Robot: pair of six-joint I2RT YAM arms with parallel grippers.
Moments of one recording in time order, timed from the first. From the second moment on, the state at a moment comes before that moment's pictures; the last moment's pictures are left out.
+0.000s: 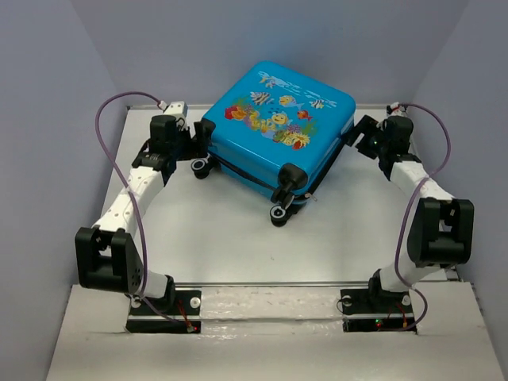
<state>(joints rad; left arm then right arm) -0.16 1.45 1.17 -0.25 0.04 -0.20 -0.07 1.60 1.09 0.05 -0.27 0.52</state>
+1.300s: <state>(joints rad) -0.12 1.58 1.20 -0.29 0.22 -0.10 0.09 1.01 0.51 0.17 -0.58 0.54</state>
